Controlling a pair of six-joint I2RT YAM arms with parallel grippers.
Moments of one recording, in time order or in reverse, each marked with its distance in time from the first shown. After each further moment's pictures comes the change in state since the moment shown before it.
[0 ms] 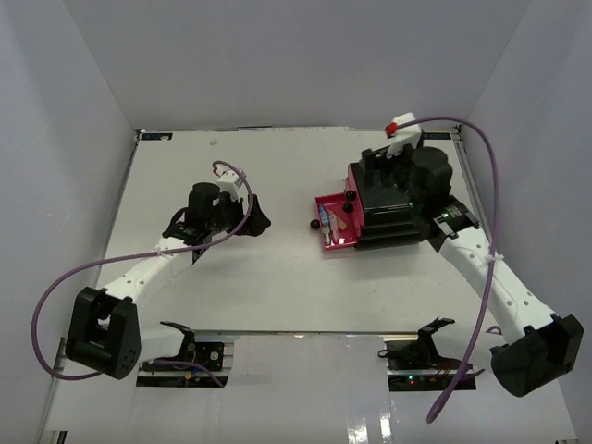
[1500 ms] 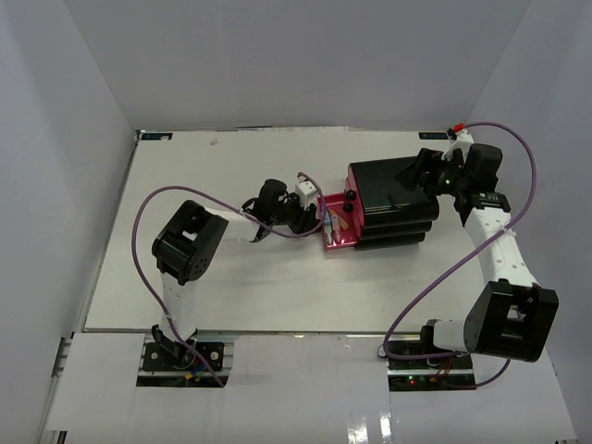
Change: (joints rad) left arm -0.233 0.787 0.304 0.497 0.255 0.315; right arm -0.617 0.162 -0.031 -0.134 -0.679 0.306
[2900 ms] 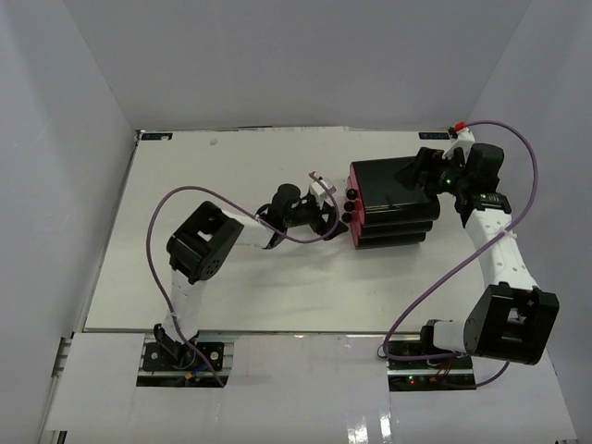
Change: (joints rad) left arm -0.098 0.128 0.071 0.303 -0.006 -0.144; right arm 0.000 -0.006 -0.011 0.035 -0.020 -0.002
